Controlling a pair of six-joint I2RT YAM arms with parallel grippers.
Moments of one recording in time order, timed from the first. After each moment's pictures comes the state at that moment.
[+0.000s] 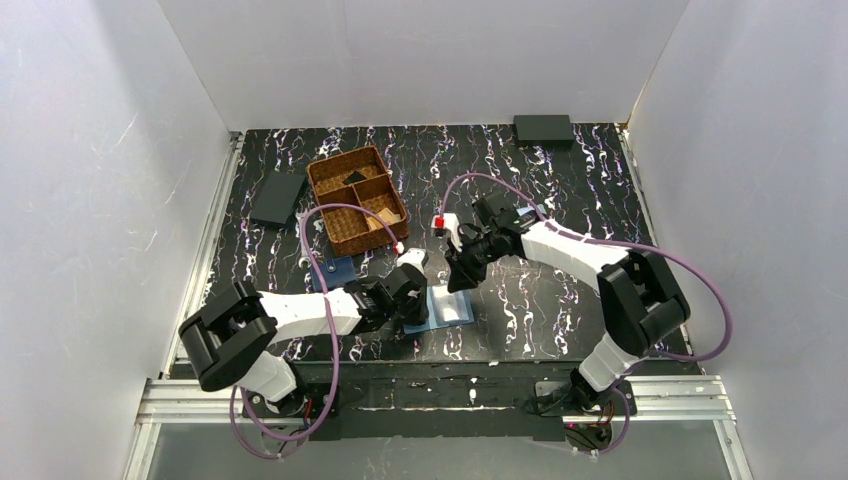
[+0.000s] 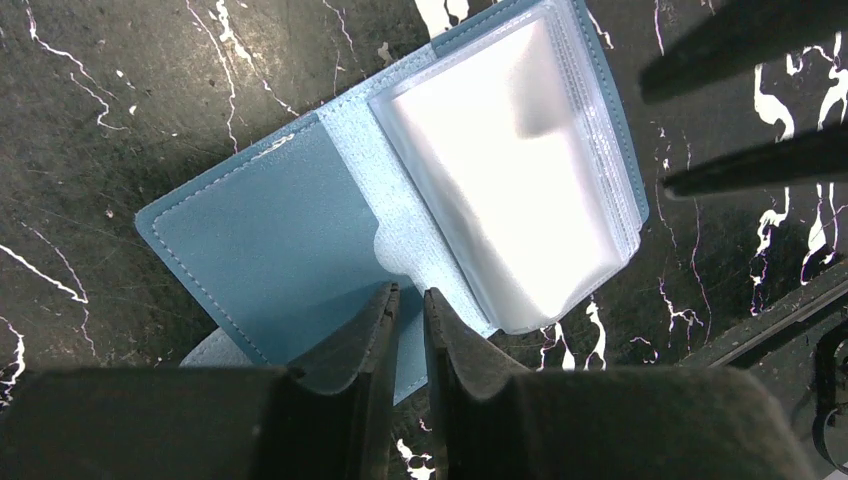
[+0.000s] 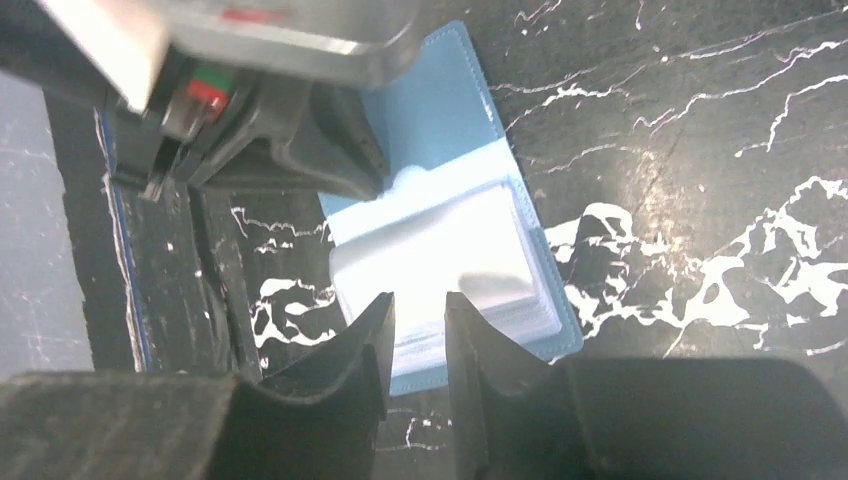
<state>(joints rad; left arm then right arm) -0.98 1.46 0.63 -0.04 -0.15 -0.68 0.62 1.65 1.06 -0.49 -0.78 -0.43</state>
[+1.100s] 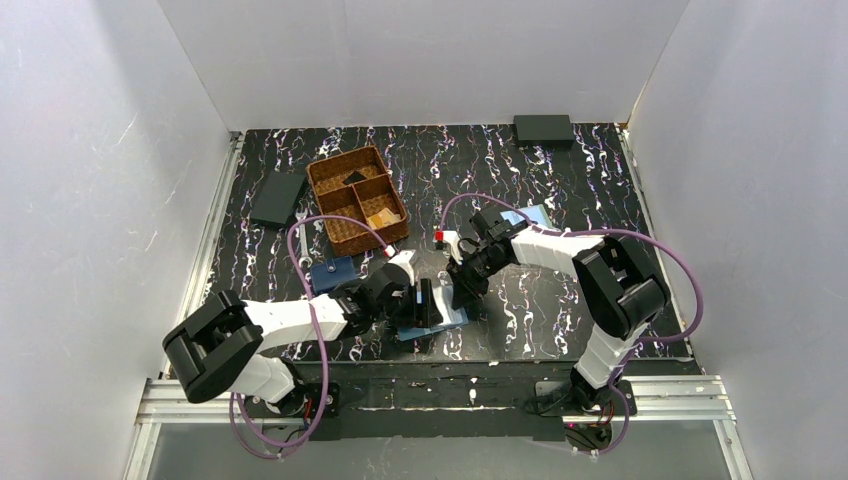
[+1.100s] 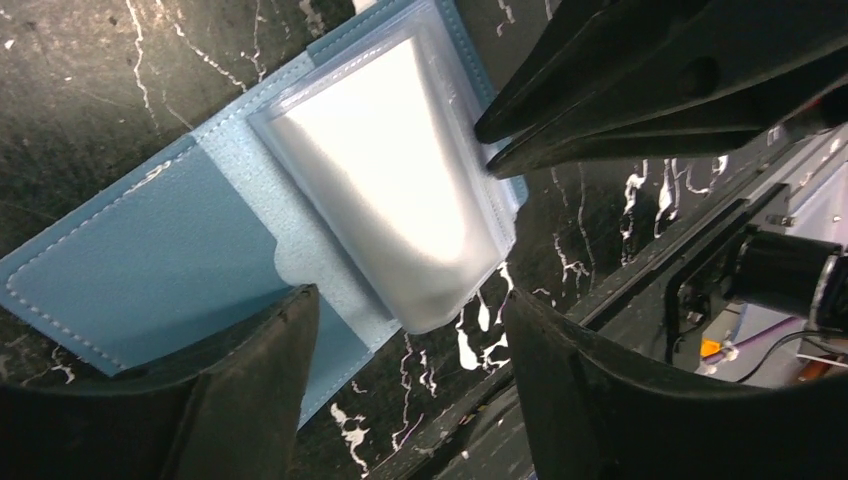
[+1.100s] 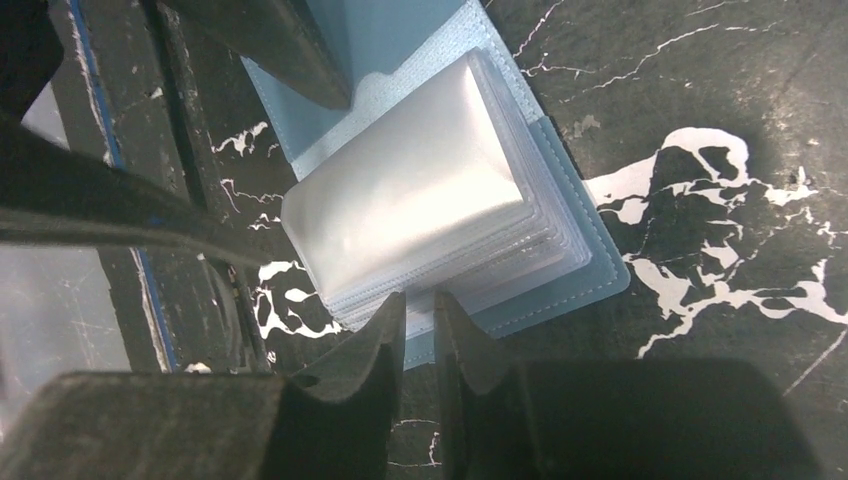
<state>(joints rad) -0.93 1.38 0.53 0.09 0.05 -0.80 0.62 1.75 0.98 -0.47 -0.80 -0.41</state>
